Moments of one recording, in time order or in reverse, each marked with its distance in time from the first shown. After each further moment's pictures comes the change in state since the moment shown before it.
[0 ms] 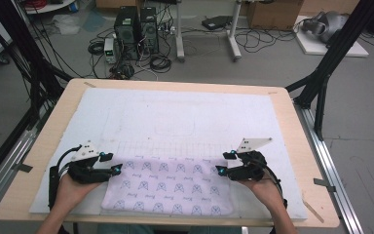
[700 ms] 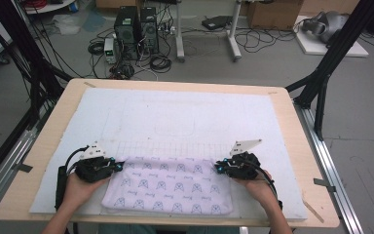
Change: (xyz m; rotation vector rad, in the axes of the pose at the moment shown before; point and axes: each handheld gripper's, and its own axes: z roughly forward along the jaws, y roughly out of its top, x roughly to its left) left arm -0.003 -0.008 0.013 0.017 -0.011 -0.010; right arm -0.002 -0.010 0.019 0.071 -0.006 -0.012
